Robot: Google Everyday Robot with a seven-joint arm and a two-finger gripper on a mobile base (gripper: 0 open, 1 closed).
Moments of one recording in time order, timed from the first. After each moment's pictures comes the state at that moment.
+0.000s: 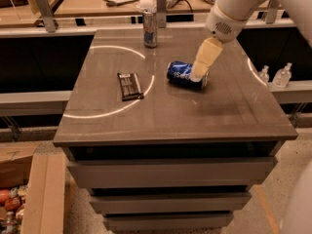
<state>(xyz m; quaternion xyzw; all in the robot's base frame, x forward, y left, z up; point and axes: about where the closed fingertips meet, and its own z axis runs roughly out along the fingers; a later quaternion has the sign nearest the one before) 0.637 -0.141 0.927 -0.54 0.82 0.03 0.18</state>
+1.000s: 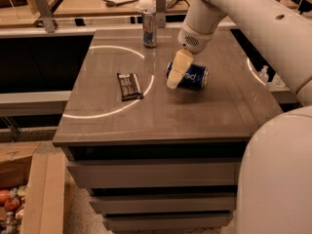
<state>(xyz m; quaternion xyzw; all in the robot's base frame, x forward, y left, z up) 0.675 -0.084 0.872 -0.55 0.82 0.04 0.15</state>
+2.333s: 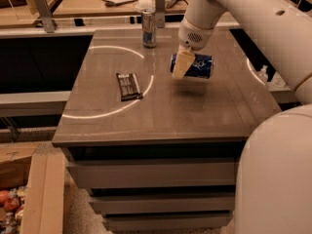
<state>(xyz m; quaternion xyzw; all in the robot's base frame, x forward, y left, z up) 0.671 -0.081 0.882 -0.61 0.78 0.04 0.15</state>
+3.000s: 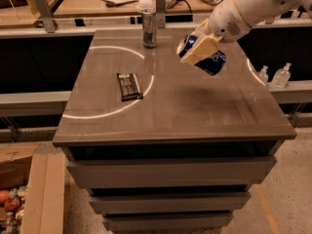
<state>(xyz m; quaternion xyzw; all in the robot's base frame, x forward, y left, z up) 0.635 -0.095 0.952 -0.60 0.71 0.18 0.33</state>
